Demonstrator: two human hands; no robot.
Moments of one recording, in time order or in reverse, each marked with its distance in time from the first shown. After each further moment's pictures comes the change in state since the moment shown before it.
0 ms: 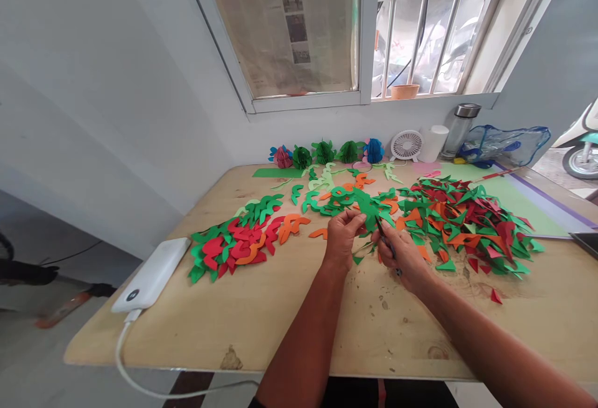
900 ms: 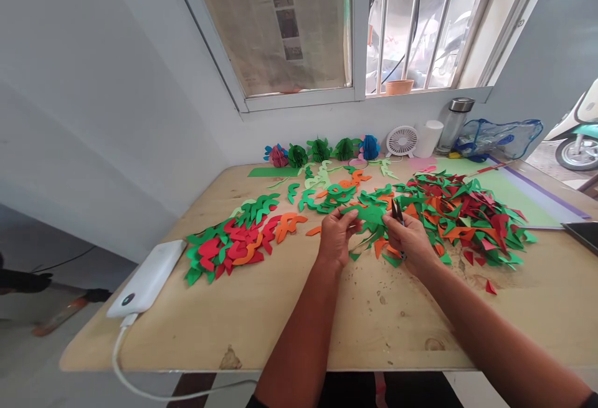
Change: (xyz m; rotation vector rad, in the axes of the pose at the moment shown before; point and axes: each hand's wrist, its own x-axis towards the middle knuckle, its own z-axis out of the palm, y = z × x) left_hand -0.003 0.004 -0.002 -0.124 -0.011 -0.080; right_hand 0.014 -0.005 -0.020 0.077 0.146 -0.084
